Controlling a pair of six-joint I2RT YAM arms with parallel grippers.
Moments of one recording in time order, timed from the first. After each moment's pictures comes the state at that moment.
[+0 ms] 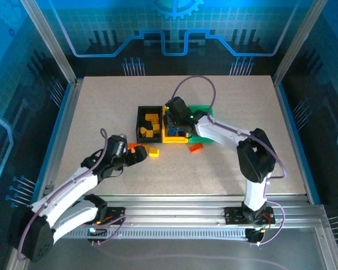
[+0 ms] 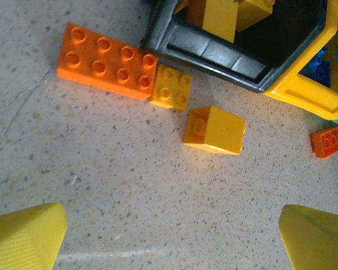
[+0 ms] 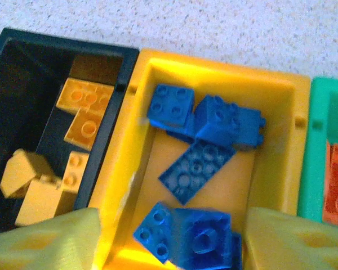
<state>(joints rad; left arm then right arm) -0.44 0.97 0.56 -0.48 0.03 -0.81 0.70 1.89 1.47 -0.44 0.27 0.43</state>
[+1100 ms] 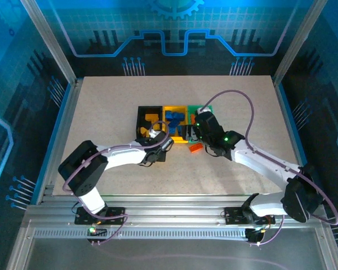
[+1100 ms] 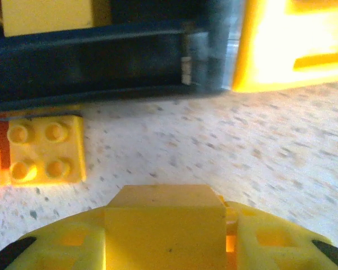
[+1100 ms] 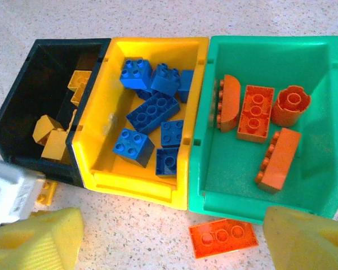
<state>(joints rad) -0.77 1.65 0.90 -0.40 -0.32 -0.68 0.69 1.31 0.95 -0.37 0.25 0.49</state>
